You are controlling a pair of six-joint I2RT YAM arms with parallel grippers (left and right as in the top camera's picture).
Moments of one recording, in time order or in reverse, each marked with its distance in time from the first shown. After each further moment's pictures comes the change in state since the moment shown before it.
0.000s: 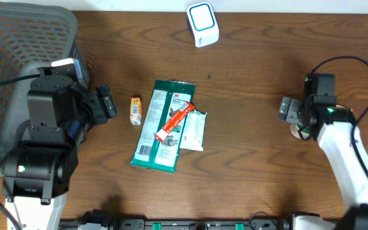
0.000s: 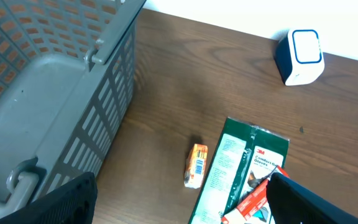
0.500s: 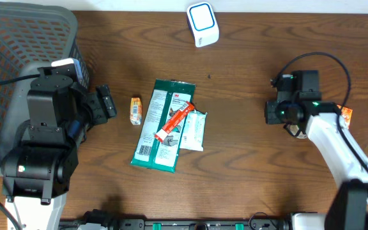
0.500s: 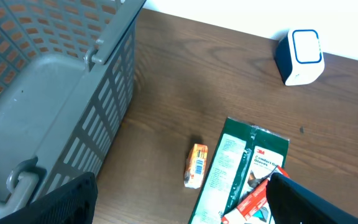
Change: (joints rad) left arm 0.000 0.000 0.000 0.000 0.000 0.000; right arm 0.066 0.153 0.009 0.060 -0.307 -0.197
